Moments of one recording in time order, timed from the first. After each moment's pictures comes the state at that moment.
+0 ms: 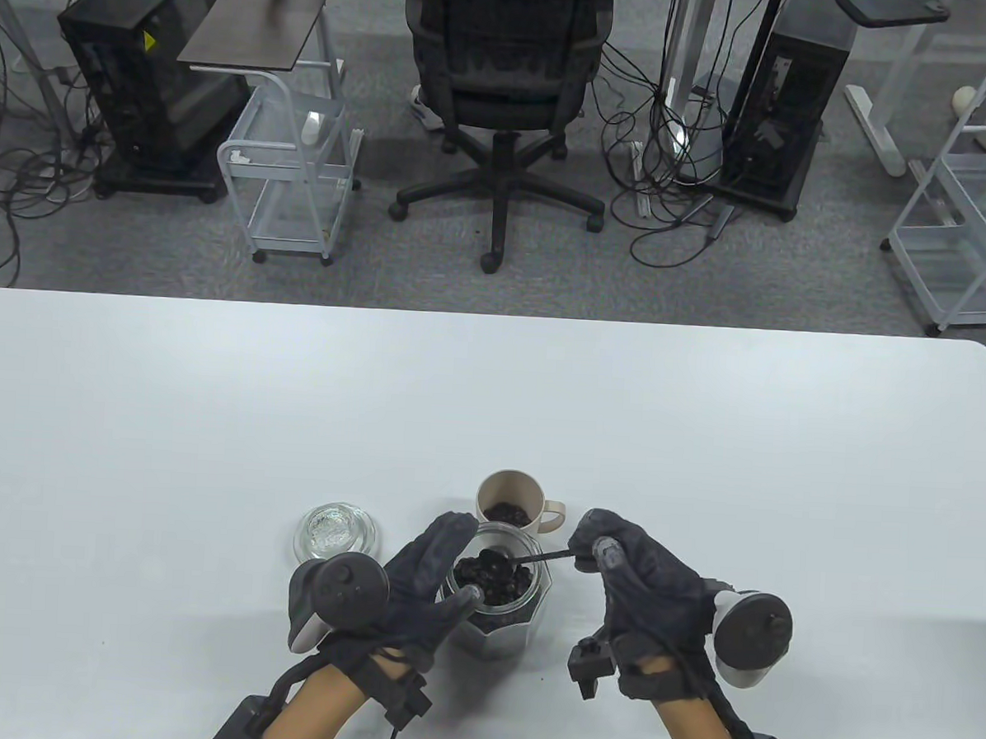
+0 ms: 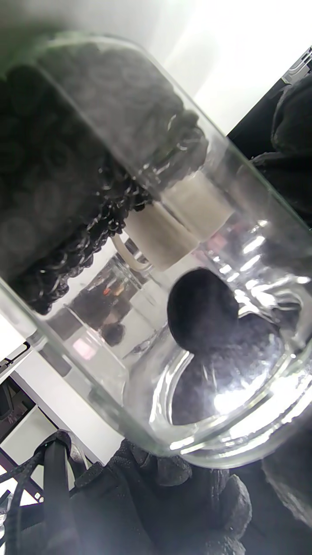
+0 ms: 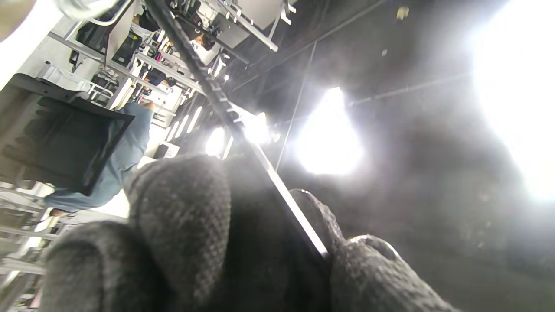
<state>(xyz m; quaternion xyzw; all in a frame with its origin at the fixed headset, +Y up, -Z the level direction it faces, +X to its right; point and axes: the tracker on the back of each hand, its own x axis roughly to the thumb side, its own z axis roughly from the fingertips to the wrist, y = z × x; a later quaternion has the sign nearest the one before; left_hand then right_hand) -0.150 -0.743 -0.281 -0.01 -0.26 0.42 0.87 0.152 -0.666 -0.256 0.22 -0.24 0.75 0.57</state>
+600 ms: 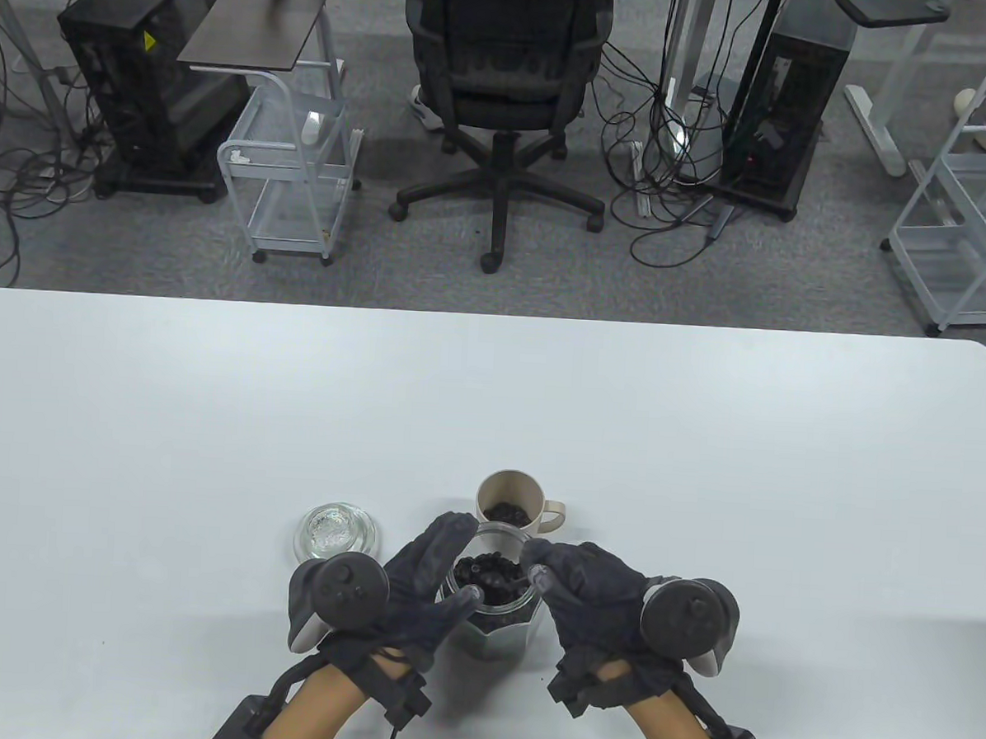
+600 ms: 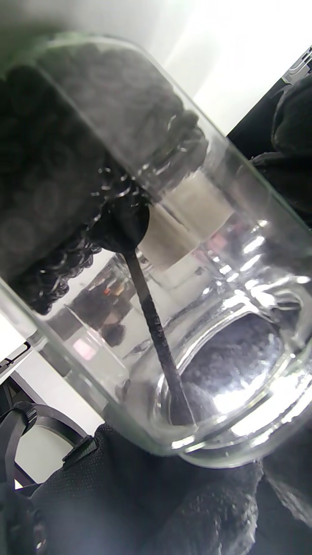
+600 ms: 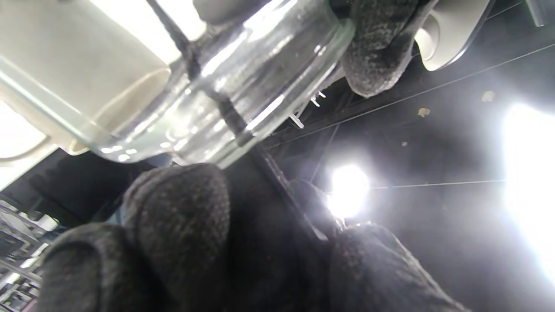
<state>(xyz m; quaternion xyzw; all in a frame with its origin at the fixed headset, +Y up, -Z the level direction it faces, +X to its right) -0.150 -0.743 -0.281 -0.01 -0.26 0.42 0.87 0.118 -0.688 -0.265 0.24 -0.13 0.82 0.49</state>
